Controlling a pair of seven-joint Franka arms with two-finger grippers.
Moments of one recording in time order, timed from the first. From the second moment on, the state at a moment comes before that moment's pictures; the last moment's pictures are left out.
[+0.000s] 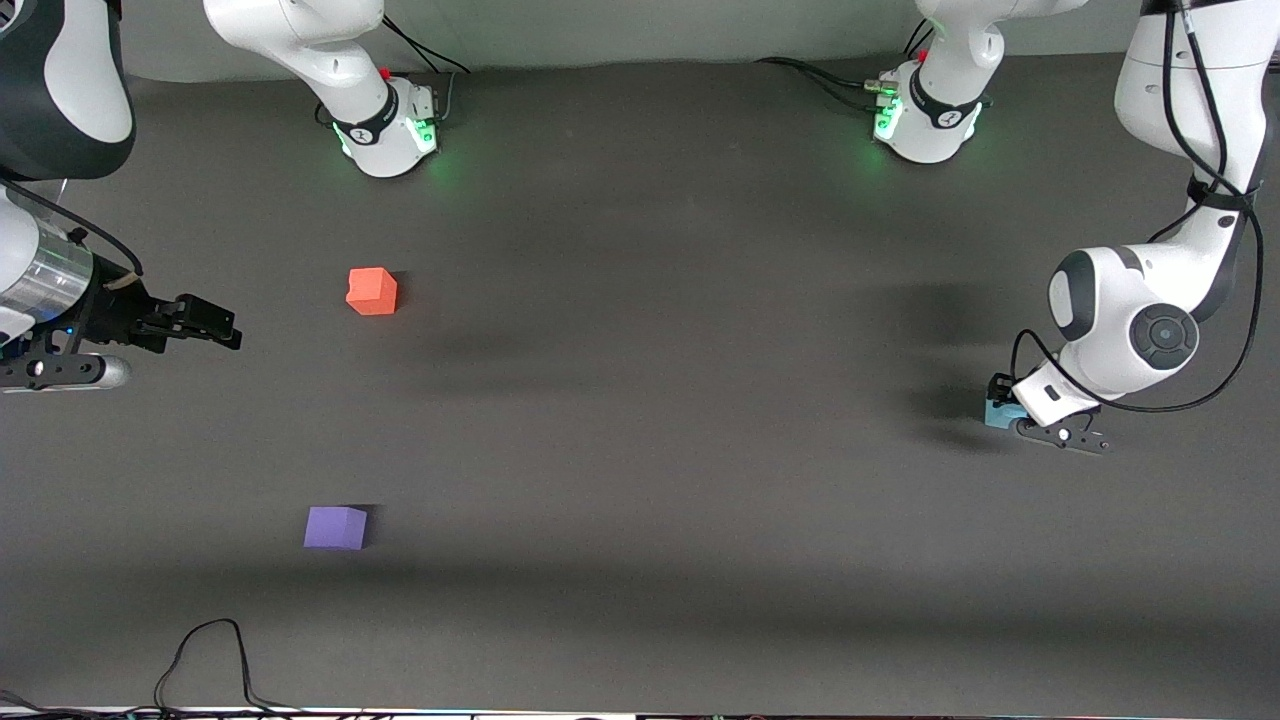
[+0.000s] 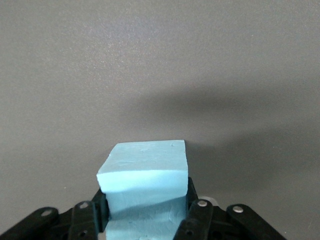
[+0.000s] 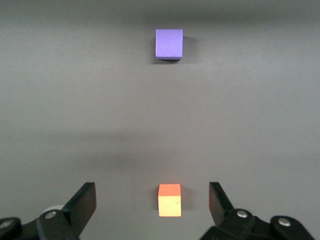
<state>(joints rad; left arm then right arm) 0.04 0.42 0.04 -2.13 0.06 2.50 0.29 0.11 0.07 -0.11 -1.66 0.05 1.69 0.01</state>
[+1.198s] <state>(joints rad) -0.29 0.21 -0.17 -1.87 0.04 1.92 -0.44 0.11 0.09 -0.12 -1.56 0.05 1.63 0.01</state>
